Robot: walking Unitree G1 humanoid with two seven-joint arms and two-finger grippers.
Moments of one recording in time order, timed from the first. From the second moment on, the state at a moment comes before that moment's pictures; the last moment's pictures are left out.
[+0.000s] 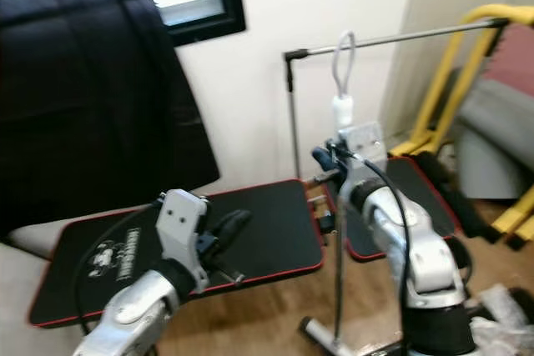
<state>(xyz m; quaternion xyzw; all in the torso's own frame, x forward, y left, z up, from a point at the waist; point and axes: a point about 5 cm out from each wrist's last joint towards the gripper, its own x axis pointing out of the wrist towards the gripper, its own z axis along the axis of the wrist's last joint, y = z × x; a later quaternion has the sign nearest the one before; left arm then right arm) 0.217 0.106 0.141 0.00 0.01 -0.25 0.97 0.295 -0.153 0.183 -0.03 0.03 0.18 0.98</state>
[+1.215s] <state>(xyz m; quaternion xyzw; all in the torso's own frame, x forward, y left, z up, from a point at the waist) 0.219 0.105 0.135 -0.01 0.02 -0.23 0.97 0.300 -0.156 0.177 -0.03 0.04 0.15 0.99</state>
